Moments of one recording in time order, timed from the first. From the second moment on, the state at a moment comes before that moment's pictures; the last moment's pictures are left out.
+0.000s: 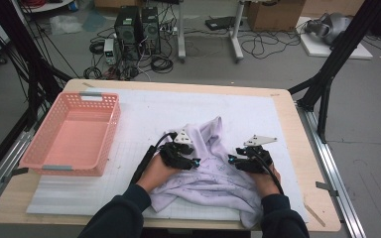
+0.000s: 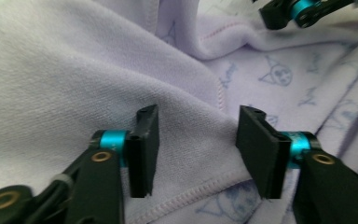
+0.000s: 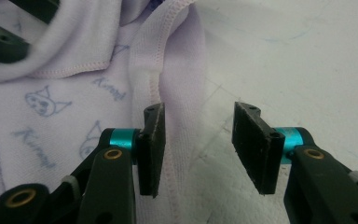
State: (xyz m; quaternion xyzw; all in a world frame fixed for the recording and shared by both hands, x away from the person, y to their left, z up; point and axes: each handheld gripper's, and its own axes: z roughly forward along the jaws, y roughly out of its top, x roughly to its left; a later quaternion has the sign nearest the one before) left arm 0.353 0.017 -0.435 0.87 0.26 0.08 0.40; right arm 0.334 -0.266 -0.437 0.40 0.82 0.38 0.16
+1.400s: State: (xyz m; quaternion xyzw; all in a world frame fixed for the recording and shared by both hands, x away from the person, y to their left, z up) left arm 0.406 0.125 -0.414 0.73 0.46 0.18 0.48; right arm 0.330 -0.263 -0.399 0.26 0.84 0.41 0.23
